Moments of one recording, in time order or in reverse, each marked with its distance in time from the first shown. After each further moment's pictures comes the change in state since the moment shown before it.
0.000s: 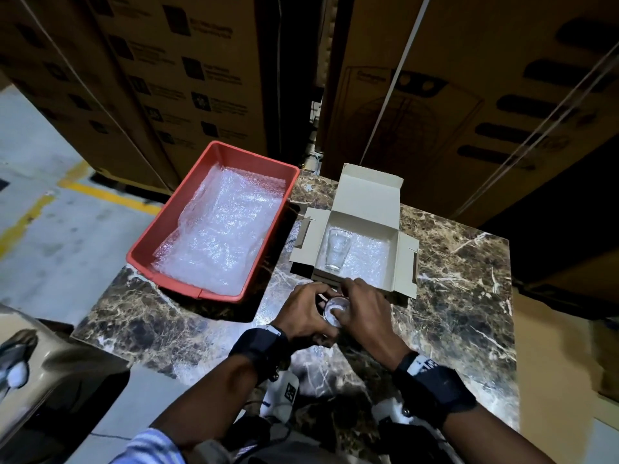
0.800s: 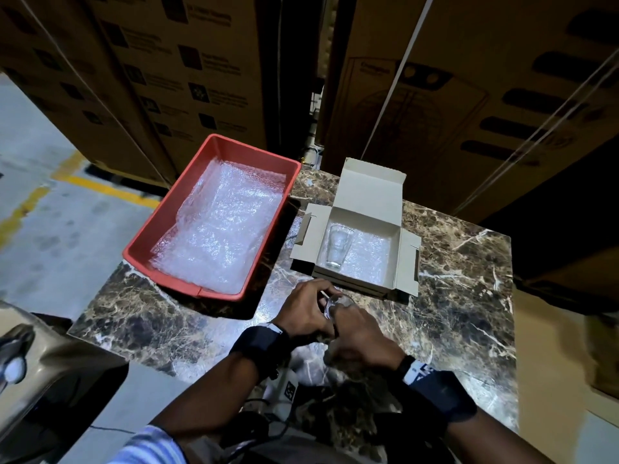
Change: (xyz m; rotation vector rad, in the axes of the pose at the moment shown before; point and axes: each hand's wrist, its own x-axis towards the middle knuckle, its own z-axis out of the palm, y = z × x) left_hand 0.009 -0.014 0.001 0.063 0.011 0.031; right_hand -0.007 -0.020 0.000 -0.088 -0.490 0.006
